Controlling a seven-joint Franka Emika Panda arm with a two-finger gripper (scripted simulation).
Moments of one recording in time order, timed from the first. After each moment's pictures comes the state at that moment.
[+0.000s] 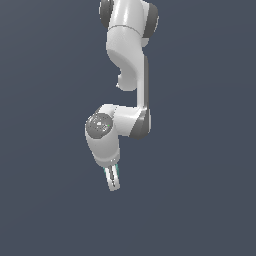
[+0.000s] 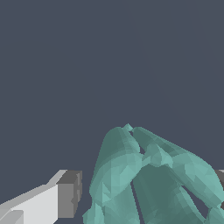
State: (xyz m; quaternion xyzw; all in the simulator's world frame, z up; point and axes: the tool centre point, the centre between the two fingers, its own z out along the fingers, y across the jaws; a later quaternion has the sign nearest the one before) arm 0.094 -0.072 0.073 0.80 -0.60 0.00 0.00
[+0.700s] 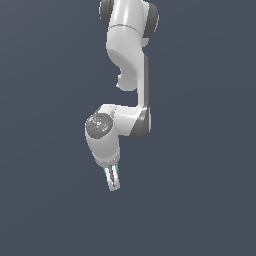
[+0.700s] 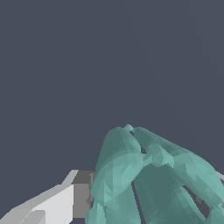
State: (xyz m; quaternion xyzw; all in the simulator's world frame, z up) arm 0.094 -0.071 0.074 0.80 -0.60 0.00 0.00
